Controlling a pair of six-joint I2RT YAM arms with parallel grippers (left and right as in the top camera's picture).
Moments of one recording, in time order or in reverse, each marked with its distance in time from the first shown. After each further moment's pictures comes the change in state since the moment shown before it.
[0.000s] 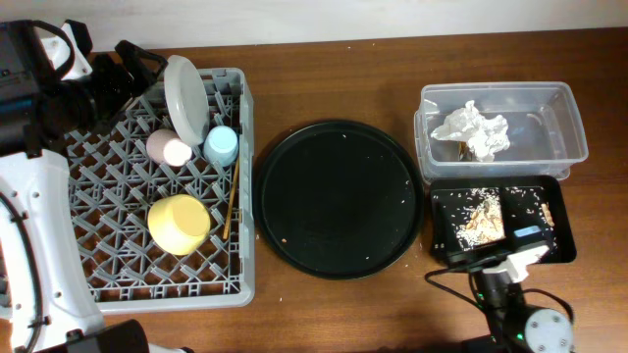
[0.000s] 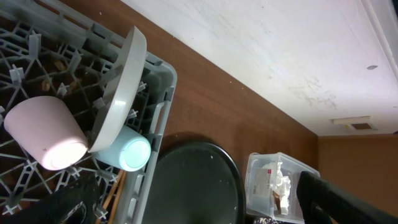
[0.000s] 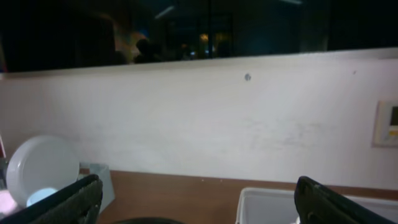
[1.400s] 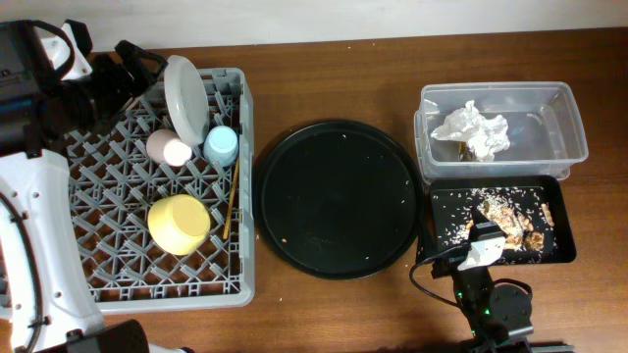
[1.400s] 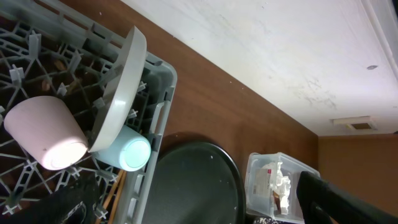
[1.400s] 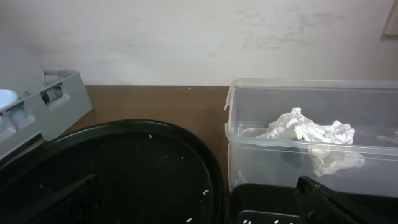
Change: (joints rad) left arm 0.000 0.000 0.000 0.000 0.000 0.000; right arm 0.000 -0.069 -0.198 -0.186 0.043 -0.001
